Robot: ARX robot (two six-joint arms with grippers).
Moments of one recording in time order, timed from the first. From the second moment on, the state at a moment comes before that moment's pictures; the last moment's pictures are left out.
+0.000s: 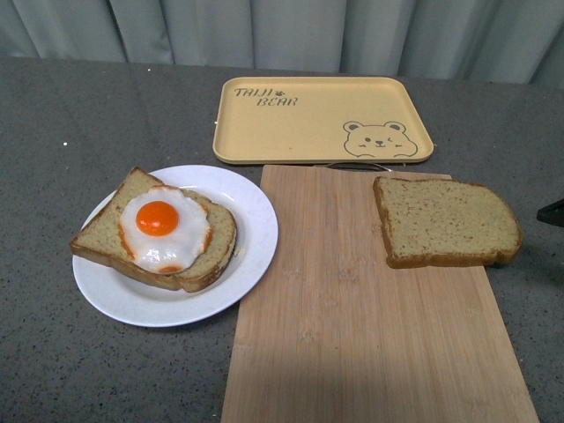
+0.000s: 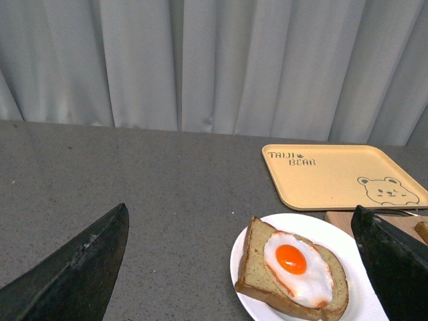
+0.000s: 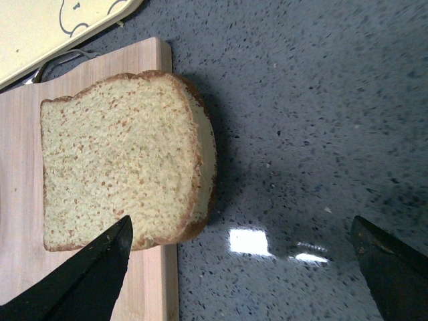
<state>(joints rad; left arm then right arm) 0.00 0.00 0.02 0.00 0.00 0.00 -0.24 1.89 0.73 0.17 -0.54 0.11</state>
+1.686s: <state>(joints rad) 0.00 0.00 0.02 0.00 0.00 0.00 0.51 2.17 0.93 0.88 -0.33 1.17</state>
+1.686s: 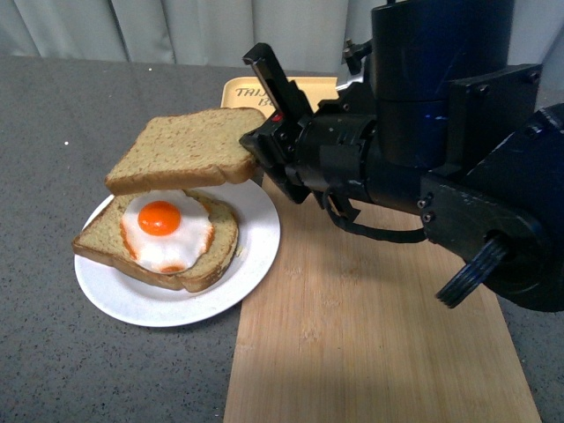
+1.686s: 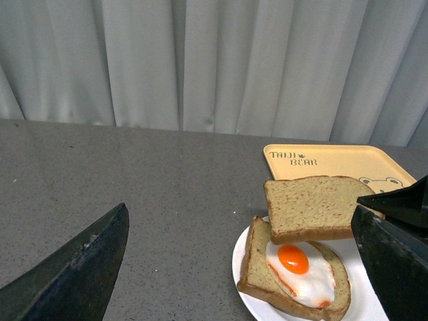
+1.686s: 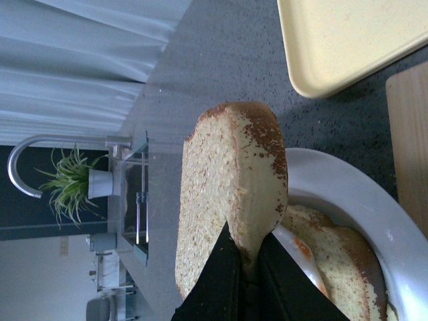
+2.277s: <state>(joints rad) 0.00 0.00 0.02 0.00 0.00 0.00 0.60 2.21 0.96 0.83 -0.31 1.21</state>
